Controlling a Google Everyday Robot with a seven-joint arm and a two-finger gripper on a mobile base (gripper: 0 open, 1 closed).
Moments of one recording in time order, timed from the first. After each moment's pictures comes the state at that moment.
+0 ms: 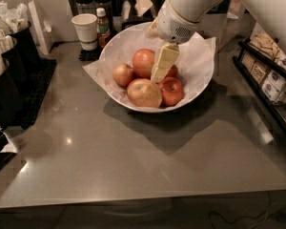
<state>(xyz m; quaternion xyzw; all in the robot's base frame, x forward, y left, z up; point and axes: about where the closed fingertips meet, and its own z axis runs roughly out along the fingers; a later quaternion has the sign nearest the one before) 0.610 -0.039 0.923 -0.73 0.63 0.06 0.24</state>
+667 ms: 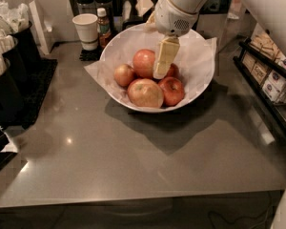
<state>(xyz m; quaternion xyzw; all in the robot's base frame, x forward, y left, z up) 0.617 -0.040 0.935 -0.75 0.62 0.04 0.22</state>
